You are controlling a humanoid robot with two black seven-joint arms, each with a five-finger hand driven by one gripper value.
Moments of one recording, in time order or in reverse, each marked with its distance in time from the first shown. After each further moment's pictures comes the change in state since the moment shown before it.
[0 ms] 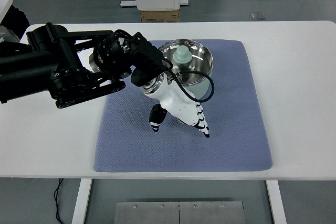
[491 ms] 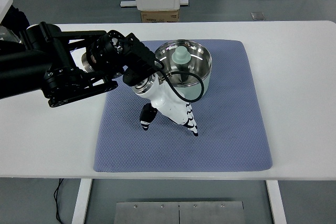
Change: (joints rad) left arm -0.014 0.035 0.047 0.000 0.000 0.000 0.000; right arm 0.000 0.000 0.000 0.000 0.000 0.000 0.000
